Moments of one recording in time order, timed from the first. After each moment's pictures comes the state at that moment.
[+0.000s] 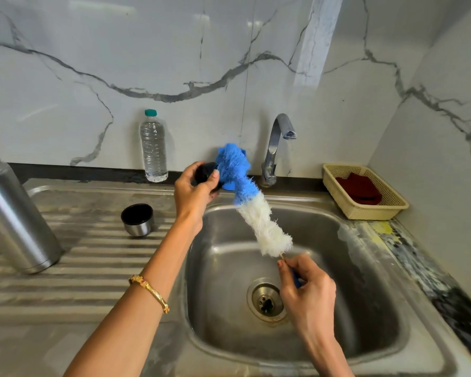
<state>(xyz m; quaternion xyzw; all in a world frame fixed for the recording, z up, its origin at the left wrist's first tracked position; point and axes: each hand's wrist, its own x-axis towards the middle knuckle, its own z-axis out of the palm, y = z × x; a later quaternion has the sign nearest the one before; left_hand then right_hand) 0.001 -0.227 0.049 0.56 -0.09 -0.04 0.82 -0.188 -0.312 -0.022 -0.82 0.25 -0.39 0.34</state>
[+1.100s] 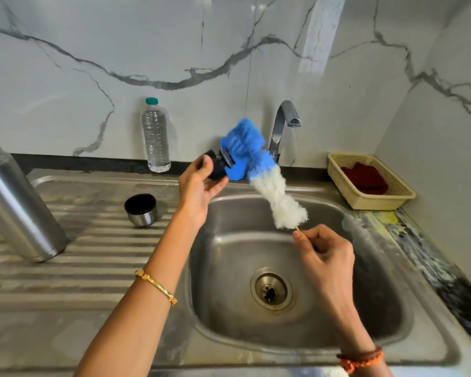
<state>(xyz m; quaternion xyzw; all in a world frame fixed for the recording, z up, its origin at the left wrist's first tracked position) -0.001 -0.225 0.051 0.45 -0.05 -0.15 0.88 -0.188 -0.330 0.009 -0.77 0.24 -0.37 0.46</state>
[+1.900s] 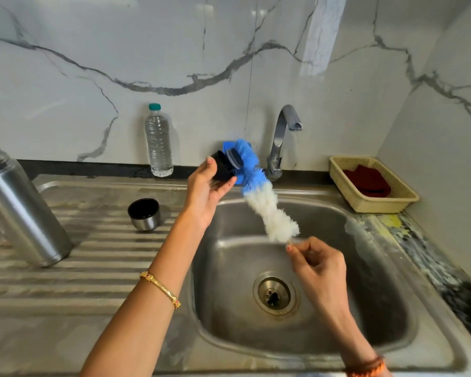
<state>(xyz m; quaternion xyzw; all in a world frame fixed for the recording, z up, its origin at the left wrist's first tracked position) -0.004 -0.229 0.054 0.41 -0.07 -0.19 0.89 -0.186 -0.327 -0.004 -0.77 0.24 -0.34 0.48</state>
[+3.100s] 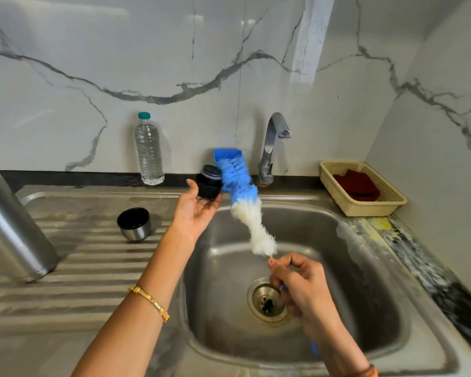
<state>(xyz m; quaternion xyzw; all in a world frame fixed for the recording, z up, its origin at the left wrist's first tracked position) 0.014 -0.232 0.034 0.33 0.04 -0.28 0.90 -0.185 -0.310 0.012 -0.64 0.30 -0.18 0.69</state>
